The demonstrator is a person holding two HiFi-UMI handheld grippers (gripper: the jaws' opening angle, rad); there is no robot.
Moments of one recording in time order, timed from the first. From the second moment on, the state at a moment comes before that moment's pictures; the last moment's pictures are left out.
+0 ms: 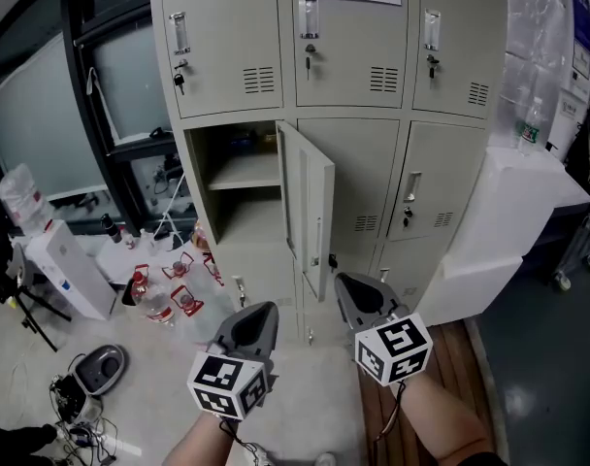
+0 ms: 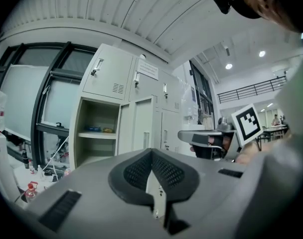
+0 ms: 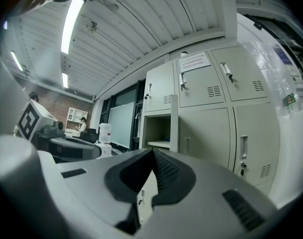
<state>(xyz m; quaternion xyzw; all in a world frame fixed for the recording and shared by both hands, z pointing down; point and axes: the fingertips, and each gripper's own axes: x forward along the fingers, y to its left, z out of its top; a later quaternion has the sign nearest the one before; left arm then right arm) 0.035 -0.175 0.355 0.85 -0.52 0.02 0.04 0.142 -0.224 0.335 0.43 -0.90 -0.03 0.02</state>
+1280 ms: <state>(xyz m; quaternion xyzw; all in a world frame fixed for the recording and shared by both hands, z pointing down) 0.081 -0.178 0.377 0.85 -0.53 0.03 0.04 0.159 -0.237 0.363 0.41 -0.91 0.02 -0.01</state>
